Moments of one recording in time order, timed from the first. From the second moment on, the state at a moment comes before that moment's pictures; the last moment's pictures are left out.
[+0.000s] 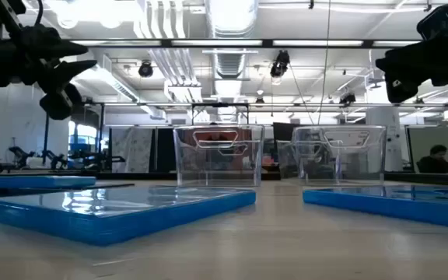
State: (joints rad) left arm 0.09 0.02 0.01 0.06 0.15 -0.69; right arm 0.09 0.03 0.01 0.03 -0.01 0.16
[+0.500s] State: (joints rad) left arm 0.09 0.02 0.01 0.06 0.15 -0.69; right arm 0.09 0.03 0.01 0.03 -0.01 0.16
